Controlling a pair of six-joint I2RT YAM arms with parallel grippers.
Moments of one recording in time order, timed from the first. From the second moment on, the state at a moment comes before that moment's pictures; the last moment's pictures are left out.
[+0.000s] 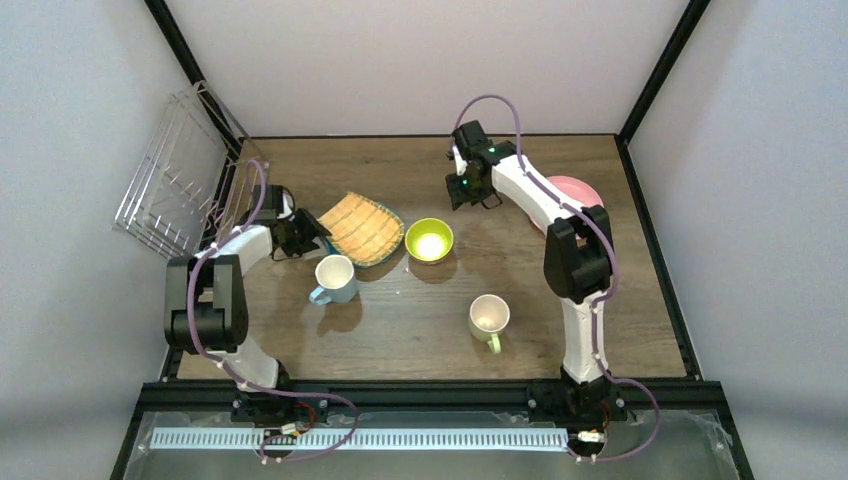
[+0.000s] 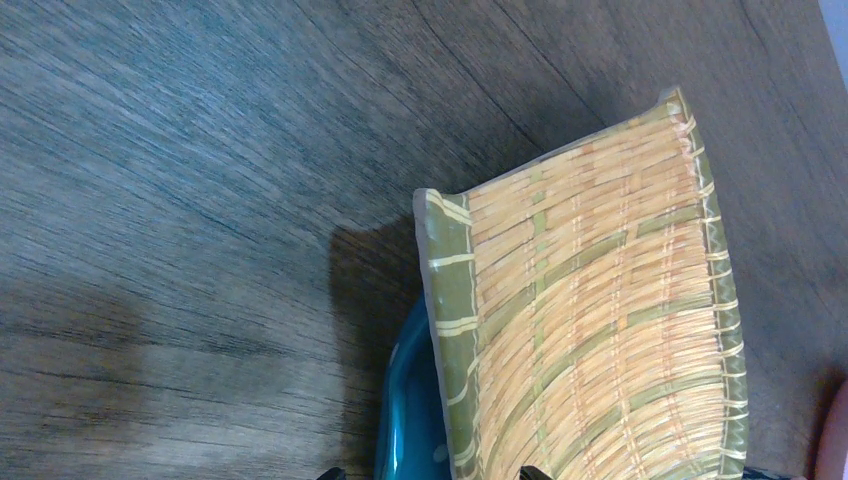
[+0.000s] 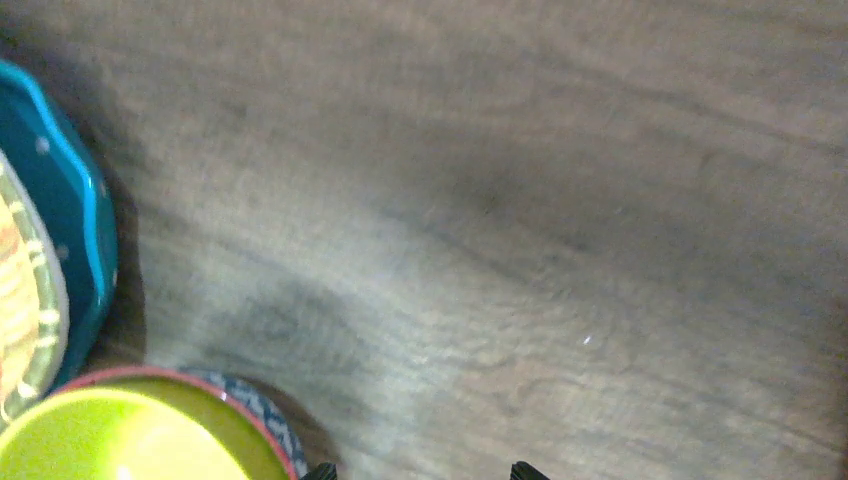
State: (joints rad) left arm 0.04 1.63 0.91 -0.25 0.33 -0.66; right arm 0.45 2.10 1.87 -0.86 -0.01 0.13
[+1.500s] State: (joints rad) left arm 0.04 1.68 0.91 -0.23 0.36 -0.65; right arm 0.54 2.03 1.51 -0.66 -0.18 0.21
